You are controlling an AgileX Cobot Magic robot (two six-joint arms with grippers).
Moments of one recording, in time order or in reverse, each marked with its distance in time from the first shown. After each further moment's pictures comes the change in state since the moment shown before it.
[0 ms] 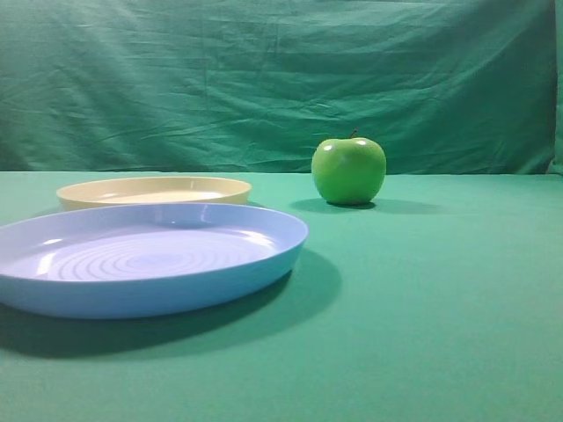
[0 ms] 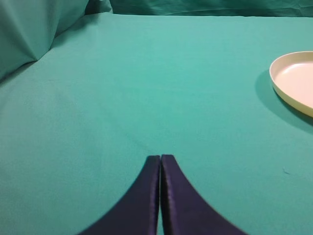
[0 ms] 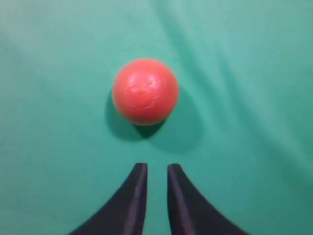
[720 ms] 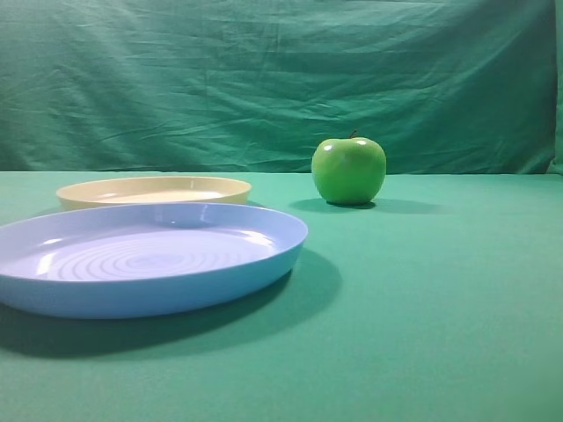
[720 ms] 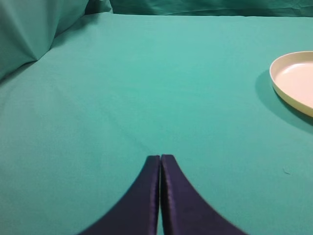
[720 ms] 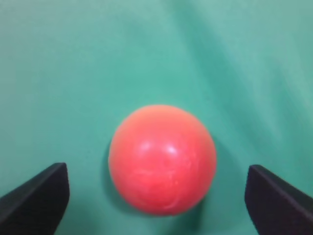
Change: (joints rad) left arm 0.000 0.000 0.000 0.000 0.000 0.000; right arm 0.001 0.415 -0.005 0.022 -0.244 -0.006
